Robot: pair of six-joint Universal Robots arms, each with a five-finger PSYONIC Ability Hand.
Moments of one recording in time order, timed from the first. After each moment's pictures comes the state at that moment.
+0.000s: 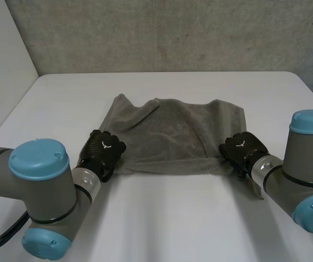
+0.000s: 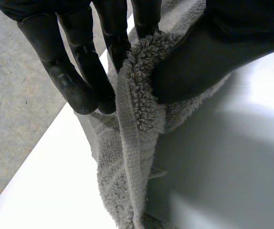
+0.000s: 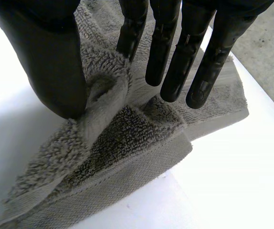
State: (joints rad) left arm 4.17 -2.05 -1.71 3.50 -1.63 3.75; right arm 1.90 -1.08 1.61 -0.05 1.43 2.51; left_hand 1.46 1.51 1.55 1.53 1.51; right_hand 0.71 0.71 0.70 0.69 0.50
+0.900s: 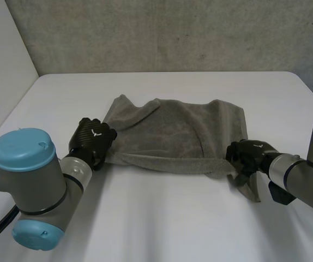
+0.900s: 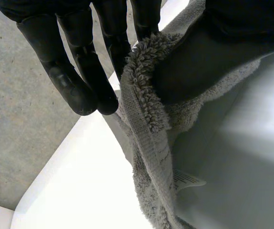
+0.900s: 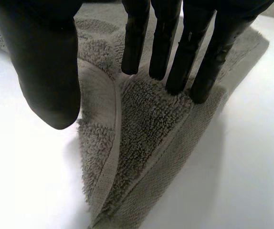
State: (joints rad) left arm 4.21 -1.99 -1.71 3.50 -1.63 3.74; right arm 1.78 -1.09 1.59 0.11 1.31 2.99; left_hand 1.46 1.51 1.55 1.53 1.51; right_hand 0.58 0.62 0.59 0.60 0.39
